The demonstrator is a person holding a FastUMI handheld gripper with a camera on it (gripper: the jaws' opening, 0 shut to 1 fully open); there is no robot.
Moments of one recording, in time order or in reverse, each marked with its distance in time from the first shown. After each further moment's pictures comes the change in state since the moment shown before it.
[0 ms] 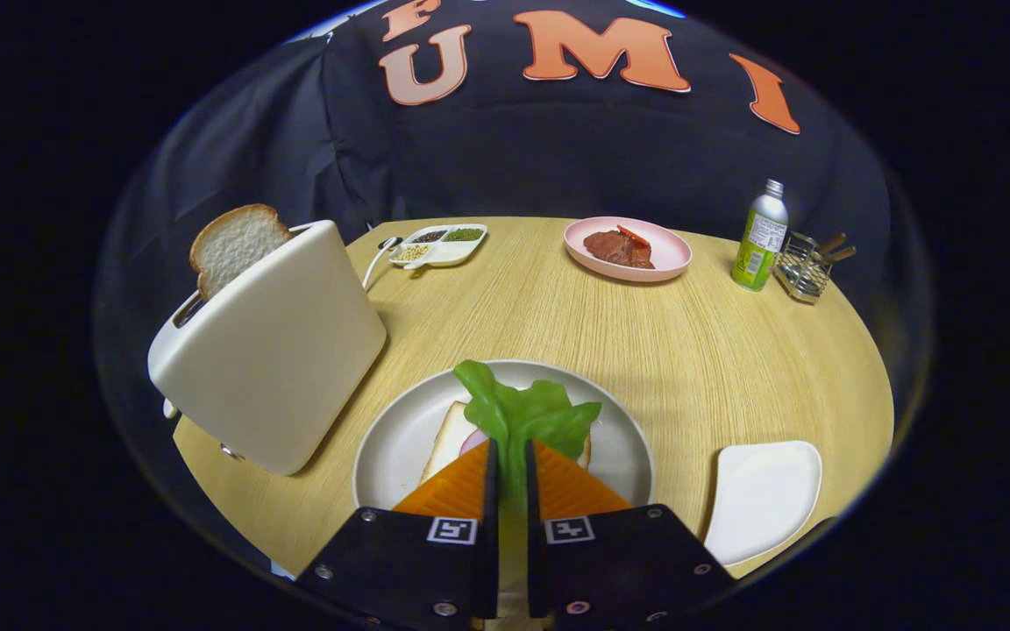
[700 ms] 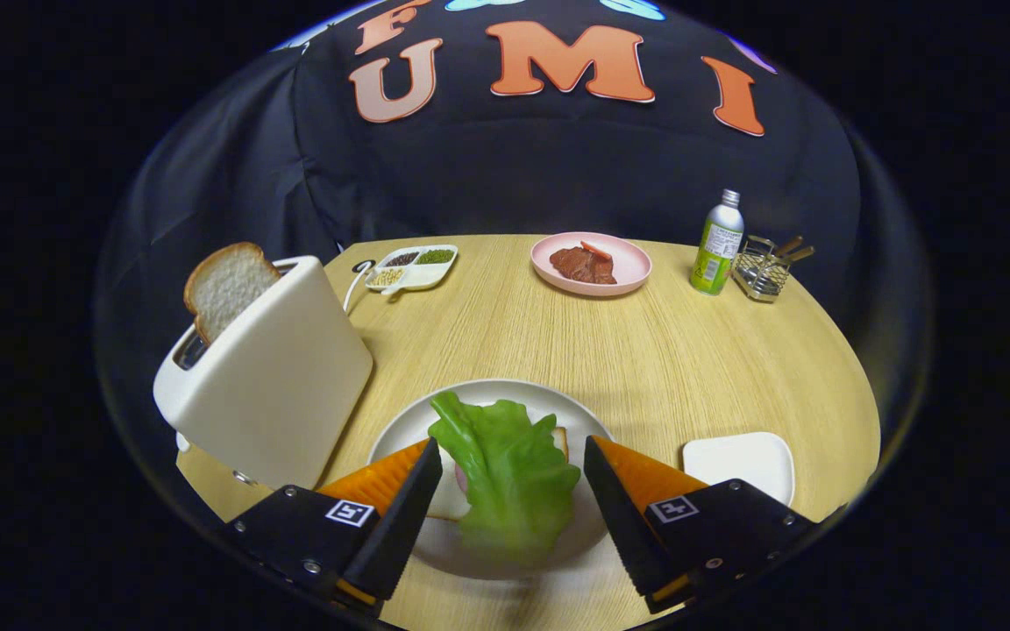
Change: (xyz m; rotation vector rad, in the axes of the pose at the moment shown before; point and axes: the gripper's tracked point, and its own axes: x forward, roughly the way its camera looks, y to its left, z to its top) arm -0.041 0.003 0.038 0.088 -0.065 -0.107
